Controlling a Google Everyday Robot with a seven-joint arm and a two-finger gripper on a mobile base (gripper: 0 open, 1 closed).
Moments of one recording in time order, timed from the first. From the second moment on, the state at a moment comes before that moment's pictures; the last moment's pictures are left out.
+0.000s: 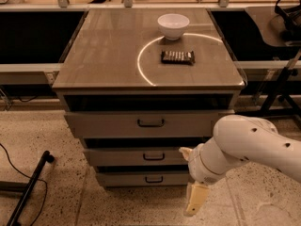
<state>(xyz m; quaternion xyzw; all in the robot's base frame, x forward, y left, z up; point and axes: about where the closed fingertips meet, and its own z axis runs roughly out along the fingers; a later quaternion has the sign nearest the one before) 0.395 -0.103 0.640 -0.68 0.71 0.12 0.16</state>
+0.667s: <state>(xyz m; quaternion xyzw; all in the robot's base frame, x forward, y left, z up) 0.402 -0.110 0.616 -0.67 0.71 0.13 0.16</state>
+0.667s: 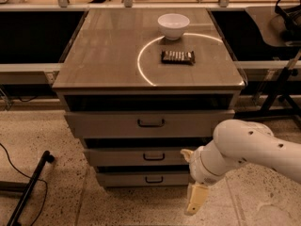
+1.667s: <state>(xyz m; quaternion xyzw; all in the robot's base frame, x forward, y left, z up) 0.424 -0.135 0.484 -0.68 0.70 0.15 0.16</state>
